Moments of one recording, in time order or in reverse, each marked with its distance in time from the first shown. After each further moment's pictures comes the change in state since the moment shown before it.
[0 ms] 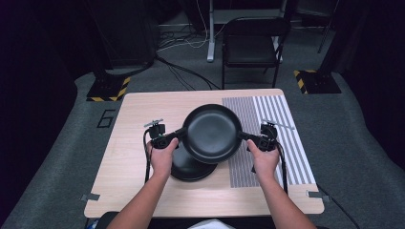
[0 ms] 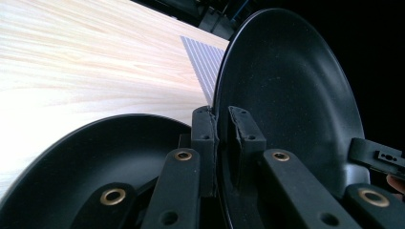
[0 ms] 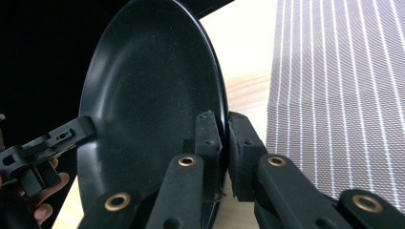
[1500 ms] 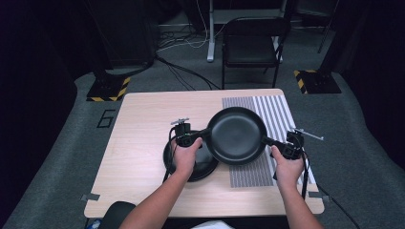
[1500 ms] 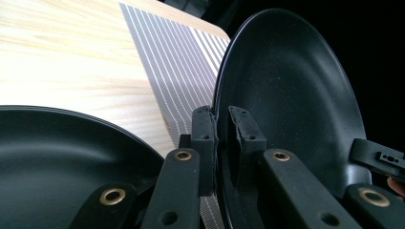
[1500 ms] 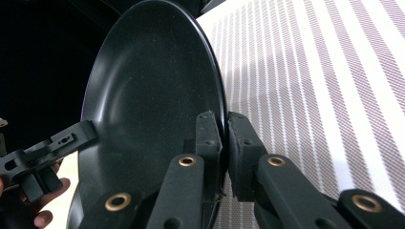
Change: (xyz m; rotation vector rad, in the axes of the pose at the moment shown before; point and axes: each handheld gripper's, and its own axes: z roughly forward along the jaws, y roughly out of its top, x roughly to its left) left arm -0.042 -0.019 0.061 0.066 -0.105 0.003; right arm -0.045 -0.002 -0.058 -0.081 -0.111 0.053
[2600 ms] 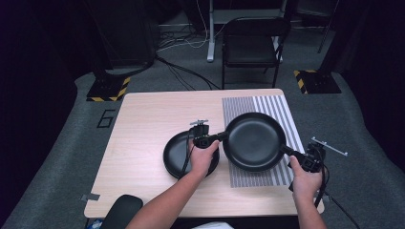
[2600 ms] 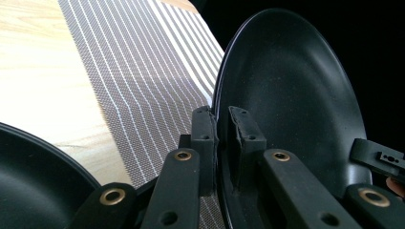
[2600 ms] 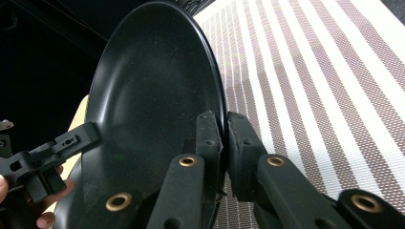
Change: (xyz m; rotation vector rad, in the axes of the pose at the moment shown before) left arm -0.032 -0.015 0.039 0.071 -0.082 0.023; right arm -0.034 -0.011 -0.046 -0.074 -0.065 0.068
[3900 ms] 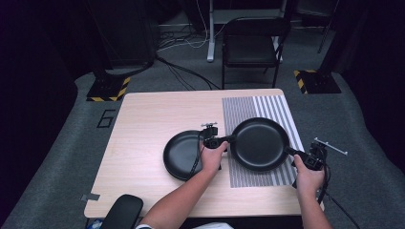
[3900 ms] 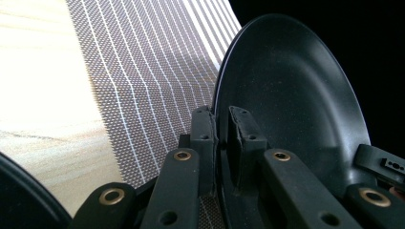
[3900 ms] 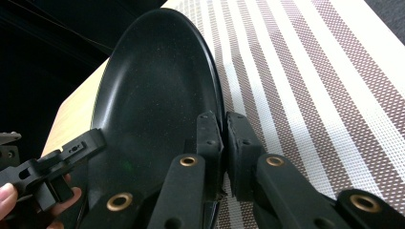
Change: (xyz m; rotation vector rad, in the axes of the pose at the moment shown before) left arm 0.018 -0.017 0.053 0.037 0.032 -0.079; right arm -0.044 0.005 0.026 0.047 -0.044 0.096
